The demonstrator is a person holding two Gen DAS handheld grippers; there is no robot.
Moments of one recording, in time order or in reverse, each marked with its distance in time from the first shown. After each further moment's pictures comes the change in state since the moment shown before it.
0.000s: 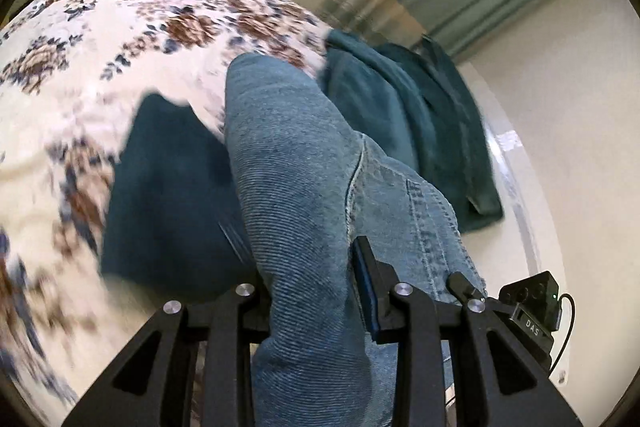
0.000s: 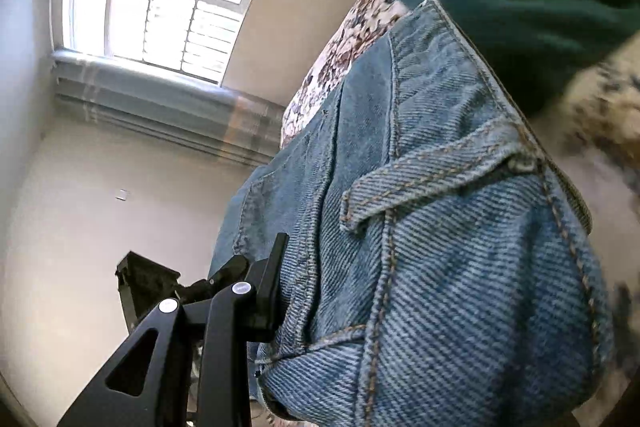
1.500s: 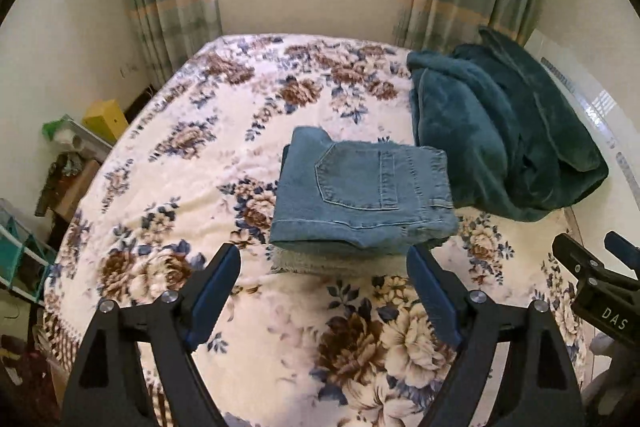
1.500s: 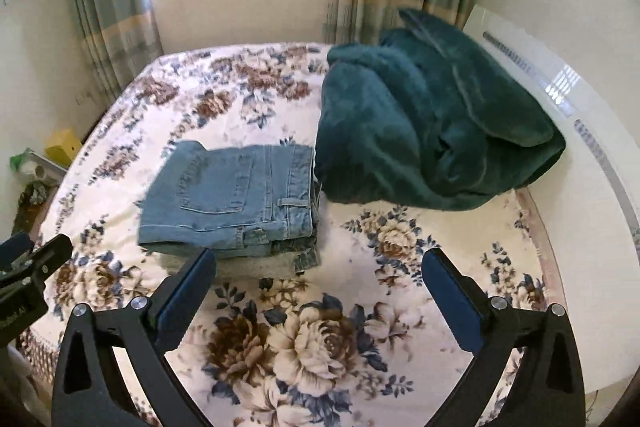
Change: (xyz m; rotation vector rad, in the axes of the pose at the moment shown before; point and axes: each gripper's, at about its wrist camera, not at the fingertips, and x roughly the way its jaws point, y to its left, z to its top) left arm -0.146 -0.122 -0.119 0.223 -0.166 0.588; right arm -0.214 0.266 -0.109 -0.653 -0.107 -0.862
